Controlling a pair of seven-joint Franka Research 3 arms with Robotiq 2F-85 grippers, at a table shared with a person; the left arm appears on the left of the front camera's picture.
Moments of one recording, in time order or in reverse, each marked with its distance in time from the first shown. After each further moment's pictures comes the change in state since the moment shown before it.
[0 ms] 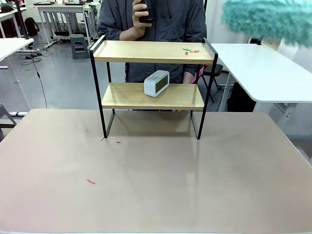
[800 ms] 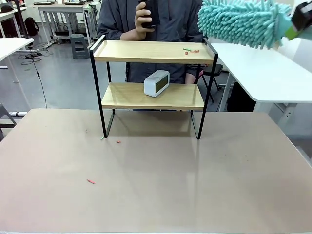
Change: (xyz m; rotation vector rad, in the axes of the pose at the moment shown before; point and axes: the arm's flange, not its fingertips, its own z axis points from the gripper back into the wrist) left arm 0.000 0.000 0.001 0.001 -0.001 -0.001; right arm 0.044 0.031 -0.065 -0.048 0.049 -0.047
